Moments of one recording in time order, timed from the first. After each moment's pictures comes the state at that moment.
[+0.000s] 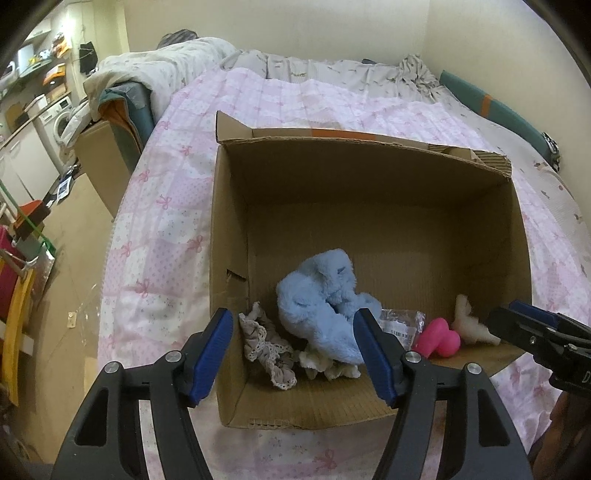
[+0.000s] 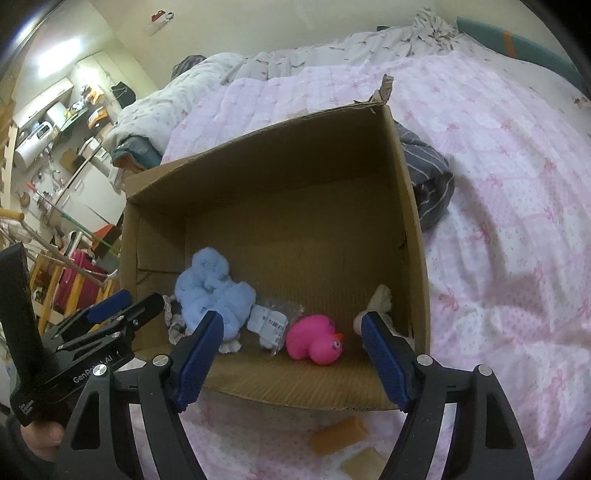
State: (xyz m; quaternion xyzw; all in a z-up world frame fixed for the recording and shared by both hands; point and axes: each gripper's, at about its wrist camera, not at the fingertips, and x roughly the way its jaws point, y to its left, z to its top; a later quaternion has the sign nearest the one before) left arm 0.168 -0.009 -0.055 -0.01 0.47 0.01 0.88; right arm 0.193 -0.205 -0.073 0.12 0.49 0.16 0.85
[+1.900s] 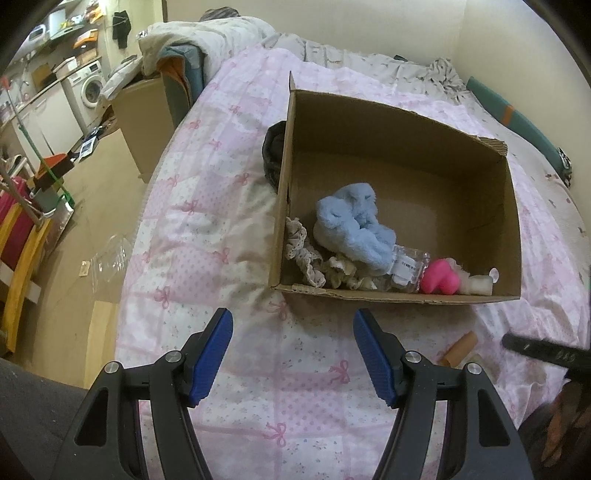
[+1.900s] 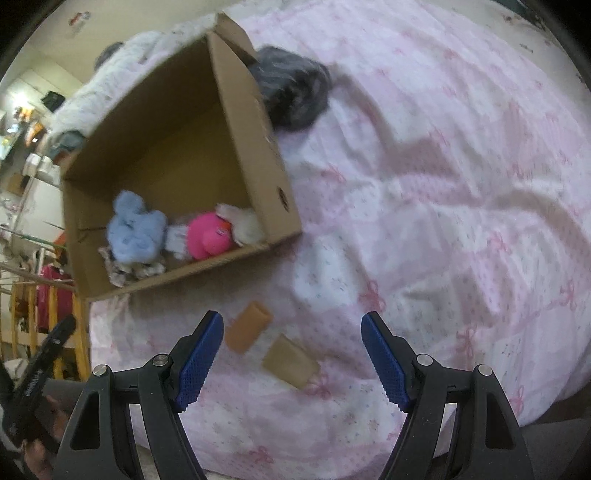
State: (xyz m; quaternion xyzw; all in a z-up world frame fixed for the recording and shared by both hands) left arm 0.081 0.012 -0.051 -0.06 0.49 0.06 0.87; right arm 0.138 -0.277 -0.113 0.15 0.61 0.05 0.78
